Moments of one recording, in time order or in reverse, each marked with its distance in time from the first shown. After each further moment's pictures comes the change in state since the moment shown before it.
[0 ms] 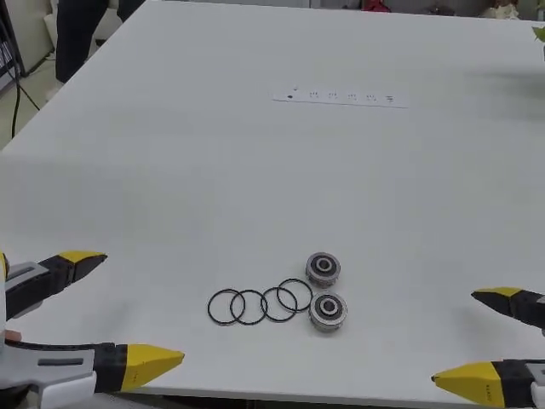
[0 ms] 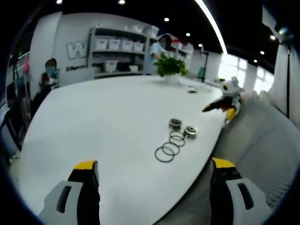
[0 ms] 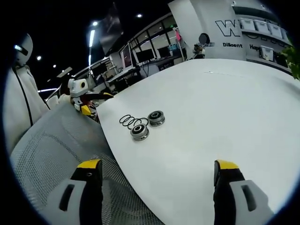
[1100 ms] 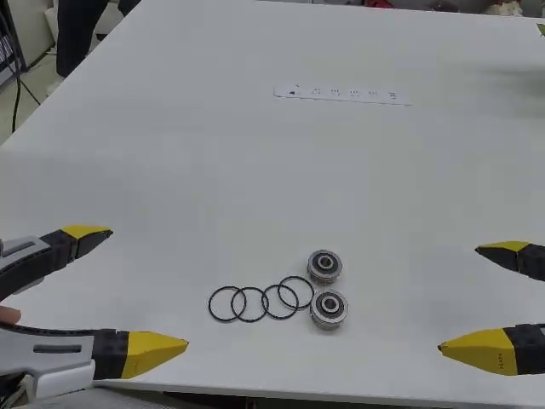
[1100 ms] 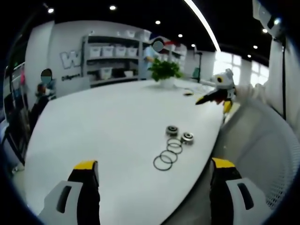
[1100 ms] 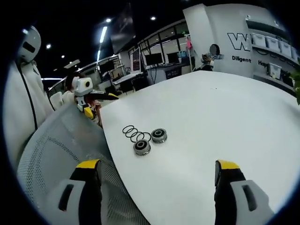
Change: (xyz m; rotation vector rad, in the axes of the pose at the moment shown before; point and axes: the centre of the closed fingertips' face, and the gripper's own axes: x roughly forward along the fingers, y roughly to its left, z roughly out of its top) left arm -0.003 0.000 0.018 0.060 -0.027 -0.016; right arm -0.007 0.001 0.037 -0.118 -0.030 0.009
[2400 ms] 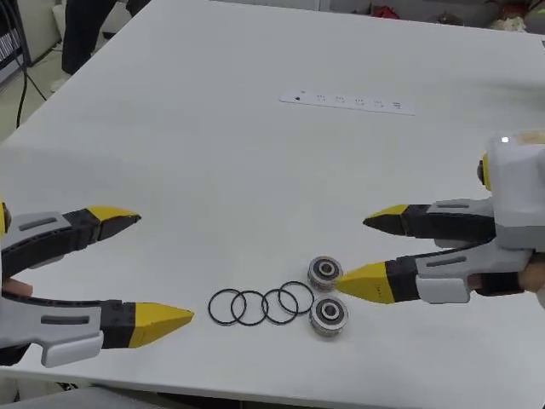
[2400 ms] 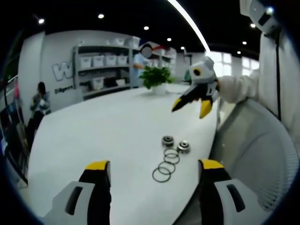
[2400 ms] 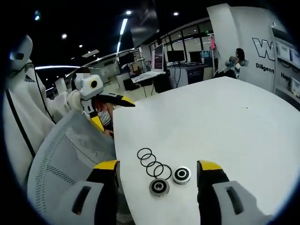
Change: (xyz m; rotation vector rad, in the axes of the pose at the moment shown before) left arm 0.000 -0.011 0.031 0.103 -0.060 -0.053; right arm 0.068 0.051 0.080 -0.141 0.043 0.162
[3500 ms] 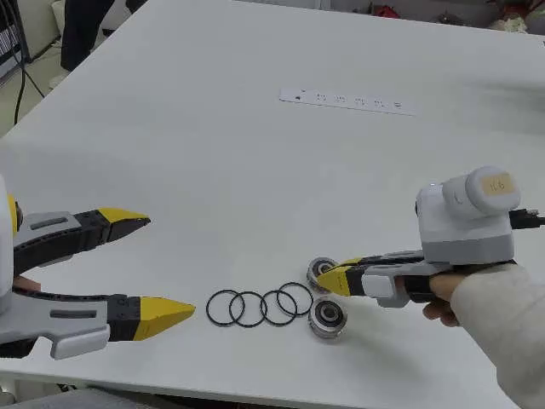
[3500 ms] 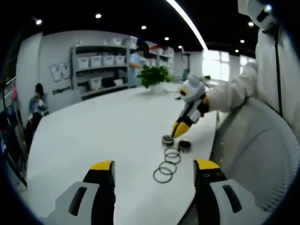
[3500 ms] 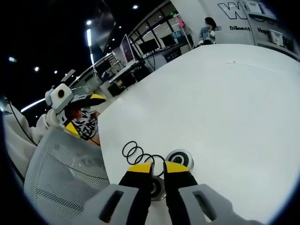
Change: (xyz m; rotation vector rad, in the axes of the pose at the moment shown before) left arm 0.007 0.001 -0.001 0.017 0.005 -0.016; right arm 0.055 -0.033 -0.053 0.352 0.058 -0.038
